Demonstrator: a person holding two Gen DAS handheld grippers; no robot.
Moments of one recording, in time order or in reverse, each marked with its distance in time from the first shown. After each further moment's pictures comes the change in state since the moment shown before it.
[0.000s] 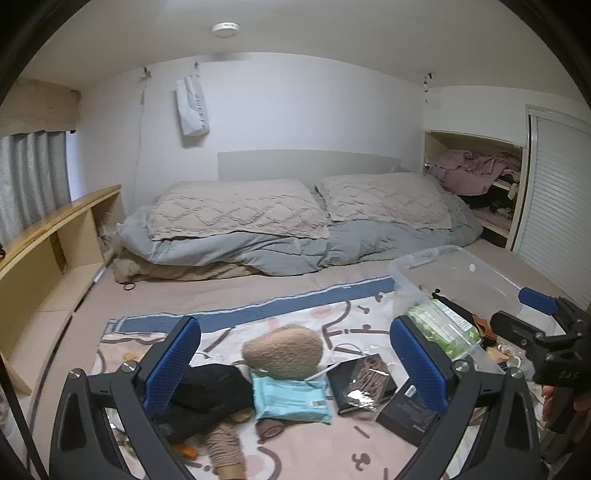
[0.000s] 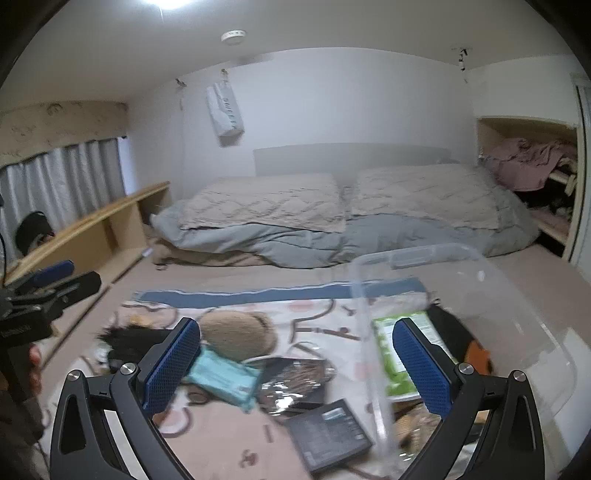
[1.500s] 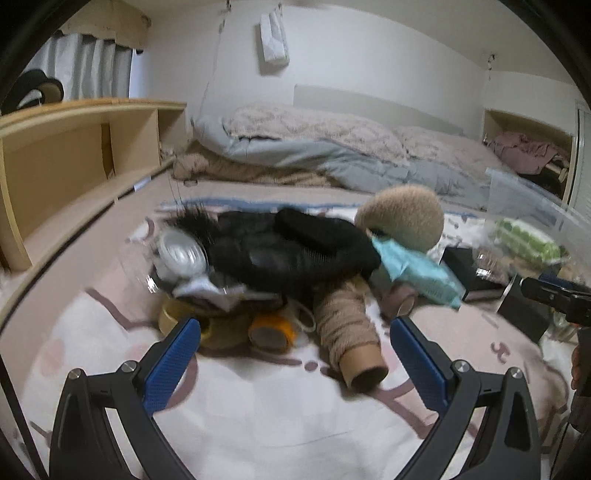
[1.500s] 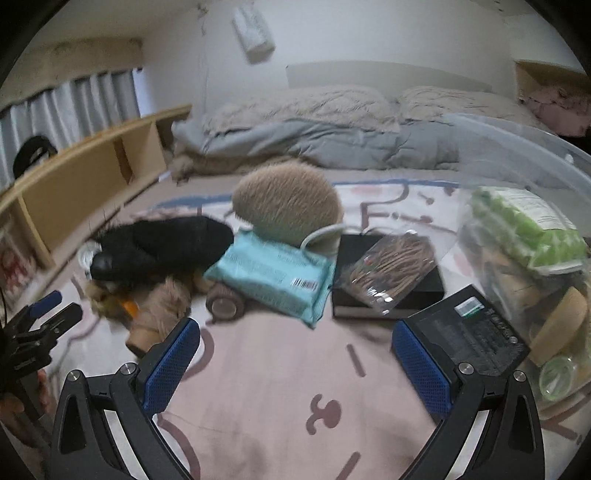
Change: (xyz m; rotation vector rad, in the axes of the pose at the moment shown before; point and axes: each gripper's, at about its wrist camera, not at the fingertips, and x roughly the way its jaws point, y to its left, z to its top) left arm 0.045 0.139 -0.227 -0.137 0.122 0.139; right arm 0.122 0.081 -0.160 -0.033 0.229 0.073
